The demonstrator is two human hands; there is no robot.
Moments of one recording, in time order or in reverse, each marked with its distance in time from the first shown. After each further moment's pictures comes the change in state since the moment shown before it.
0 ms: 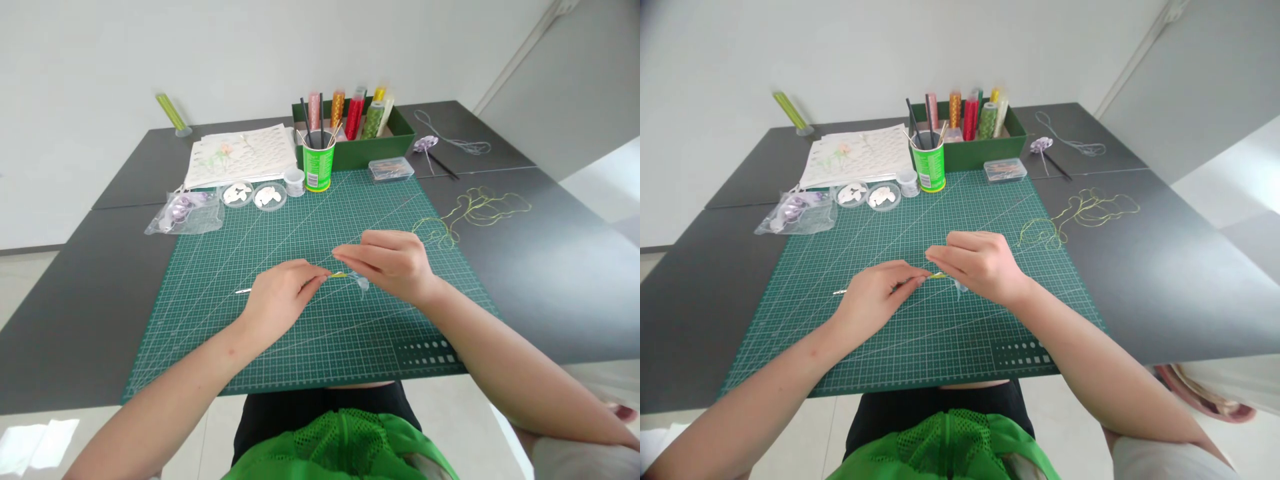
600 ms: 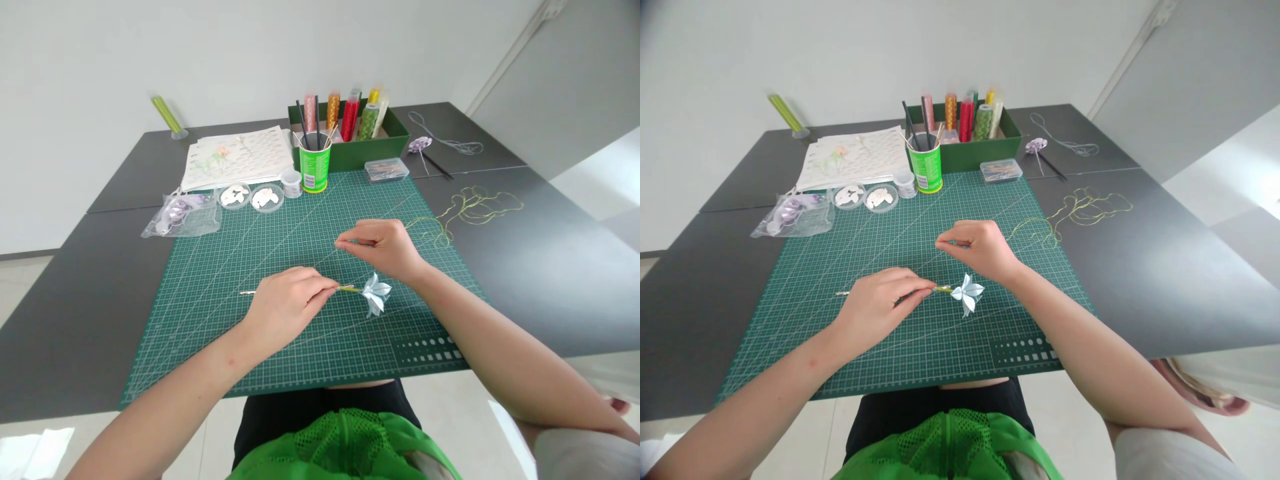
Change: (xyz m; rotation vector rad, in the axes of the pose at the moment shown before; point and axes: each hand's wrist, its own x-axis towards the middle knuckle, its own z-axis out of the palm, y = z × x) left_hand -0.006 0.008 0.001 0.070 0.013 0.181; right_hand -0.002 0.028 0.015 0.344 -0.087 0.349
